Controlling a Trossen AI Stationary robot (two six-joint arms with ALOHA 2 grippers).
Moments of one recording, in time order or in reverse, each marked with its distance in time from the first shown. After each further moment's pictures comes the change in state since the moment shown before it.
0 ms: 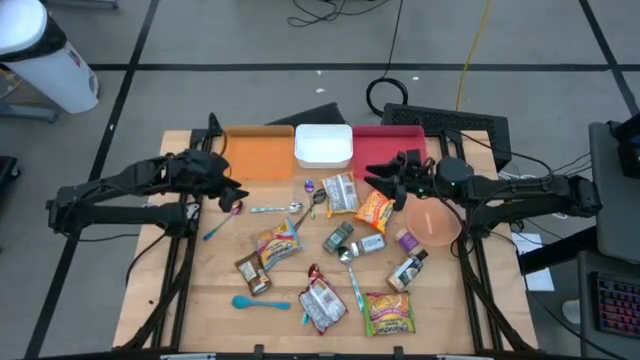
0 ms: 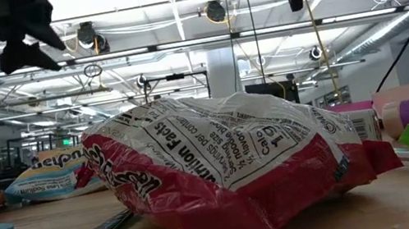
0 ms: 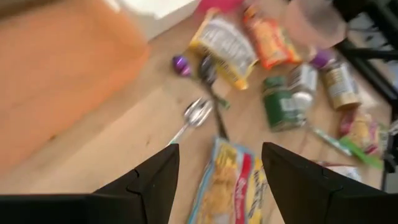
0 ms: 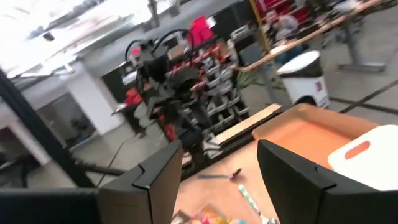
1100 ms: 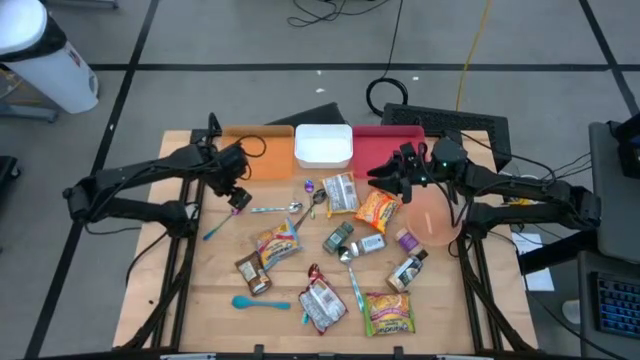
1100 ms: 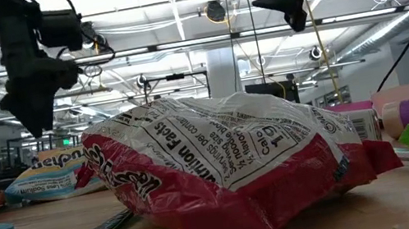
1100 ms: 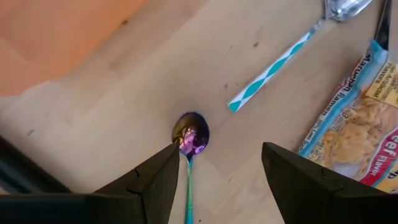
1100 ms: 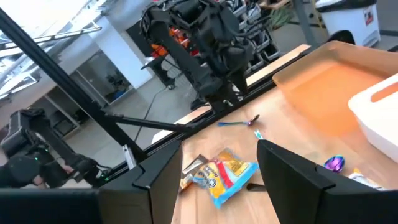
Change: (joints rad) left arm 0.249 0.424 0.000 -0.227 0.086 0.226; right arm -0.248 0.000 0.000 -0.142 -0.467 0.057
